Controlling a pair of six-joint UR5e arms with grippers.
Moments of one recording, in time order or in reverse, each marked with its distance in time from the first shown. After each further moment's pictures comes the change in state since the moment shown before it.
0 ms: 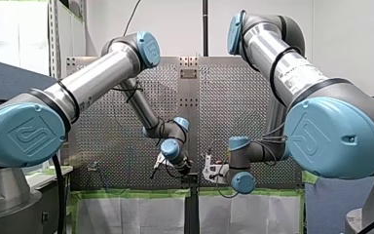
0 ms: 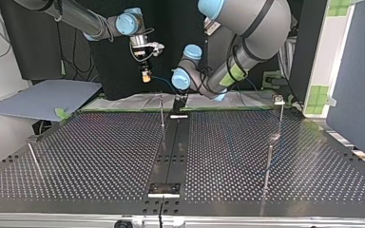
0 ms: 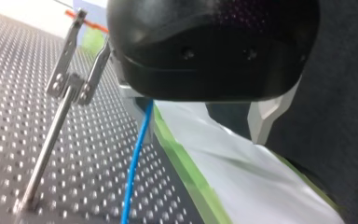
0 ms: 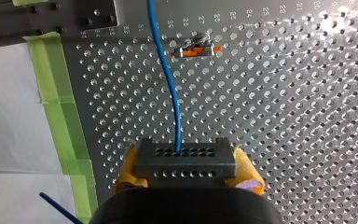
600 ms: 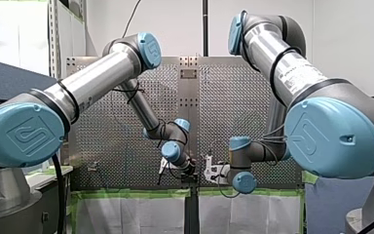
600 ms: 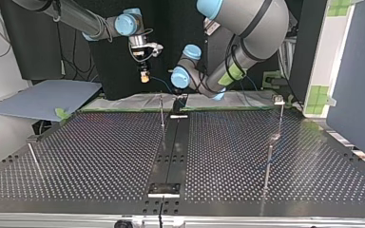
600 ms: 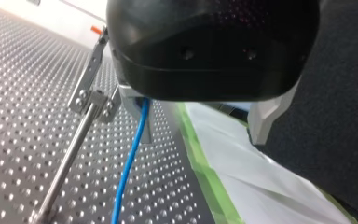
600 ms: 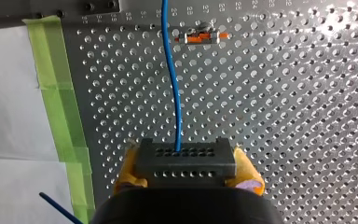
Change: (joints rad) left arm -0.006 -0.006 0.000 0.054 0.052 -0.160; right arm -0.010 0.000 0.000 0.007 0.009 -0.039
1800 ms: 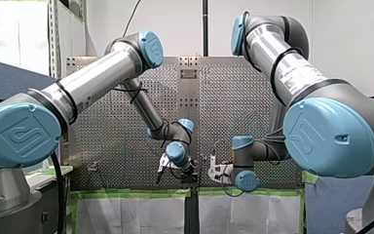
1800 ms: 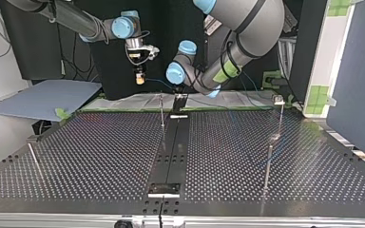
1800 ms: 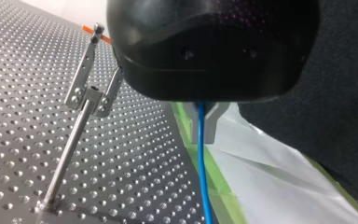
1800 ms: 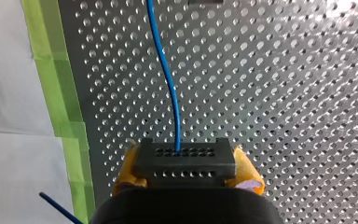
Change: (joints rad) left arm -0.039 0.000 0.000 -0.004 -0.141 0.036; right arm -0.034 0.000 -0.014 0.031 0.018 -0.015
